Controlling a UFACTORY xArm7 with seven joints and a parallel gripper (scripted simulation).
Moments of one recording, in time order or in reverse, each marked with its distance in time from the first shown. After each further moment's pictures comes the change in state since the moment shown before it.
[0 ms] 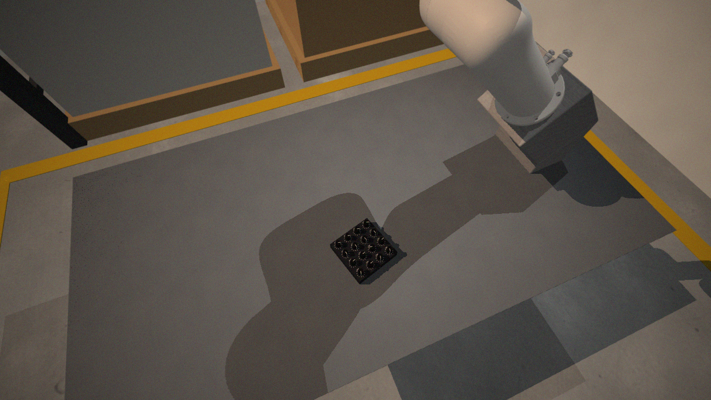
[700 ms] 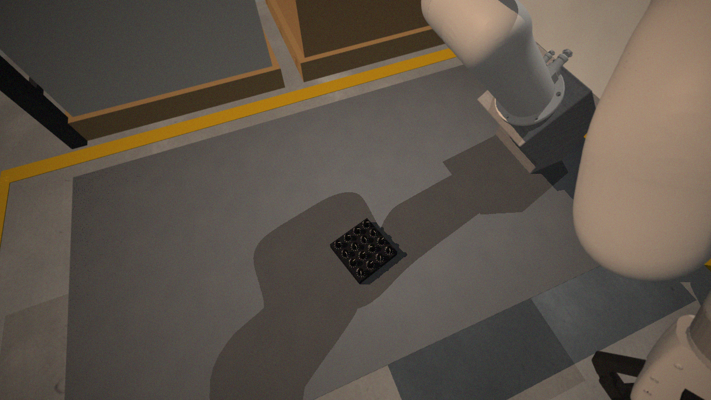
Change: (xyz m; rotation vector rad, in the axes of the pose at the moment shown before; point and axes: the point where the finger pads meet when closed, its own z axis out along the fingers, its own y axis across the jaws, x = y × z) arm 0.101 0.116 0.025 -0.149 0.050 -0.013
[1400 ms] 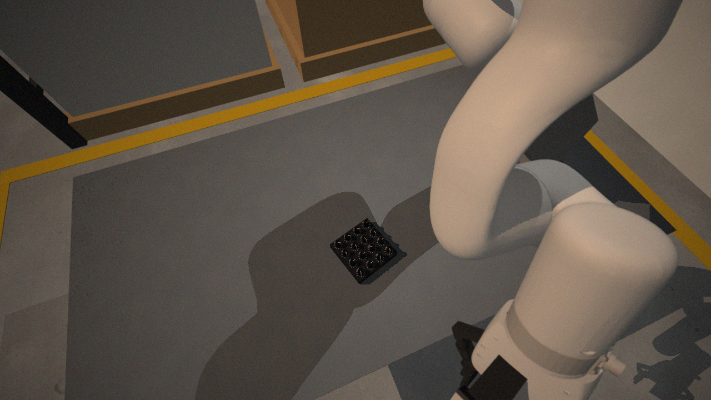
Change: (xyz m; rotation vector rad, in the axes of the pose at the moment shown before) arm 0.056 0.140 0.027 -0.166 -0.010 -0.002
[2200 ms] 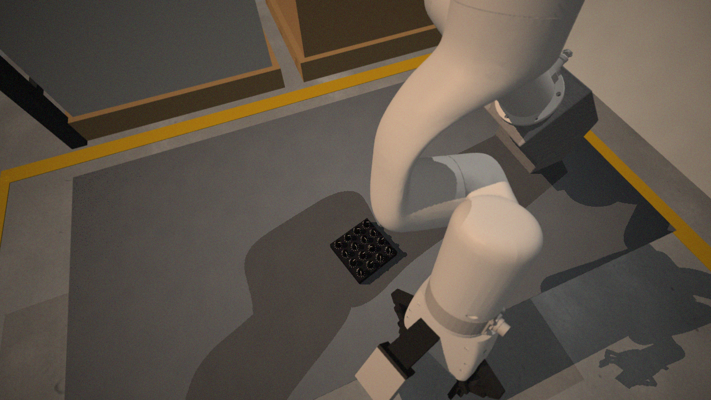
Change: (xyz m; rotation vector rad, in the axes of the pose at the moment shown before) arm 0.010 0.098 0.021 -0.105 -0.042 -0.002
